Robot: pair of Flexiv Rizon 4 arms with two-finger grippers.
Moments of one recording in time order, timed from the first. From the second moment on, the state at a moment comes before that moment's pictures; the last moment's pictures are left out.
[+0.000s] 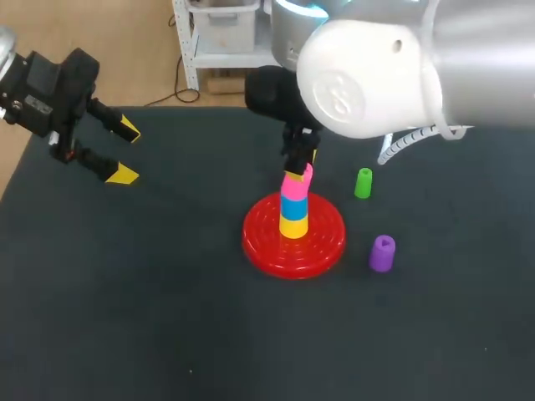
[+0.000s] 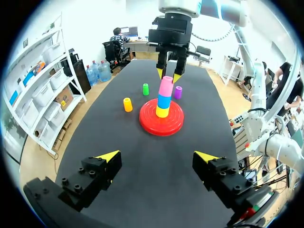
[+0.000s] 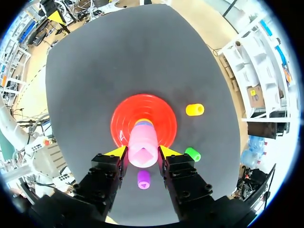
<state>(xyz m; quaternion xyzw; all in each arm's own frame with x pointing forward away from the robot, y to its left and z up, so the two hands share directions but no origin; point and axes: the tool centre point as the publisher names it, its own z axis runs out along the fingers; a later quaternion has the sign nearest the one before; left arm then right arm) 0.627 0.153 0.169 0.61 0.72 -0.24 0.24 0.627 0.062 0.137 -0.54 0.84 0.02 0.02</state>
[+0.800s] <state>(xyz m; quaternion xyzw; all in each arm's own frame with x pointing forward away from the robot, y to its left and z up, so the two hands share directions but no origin) 0.627 0.153 0.169 0.61 0.72 -0.24 0.24 0.626 0.071 0.133 -0.56 0.83 -0.01 -0.01</state>
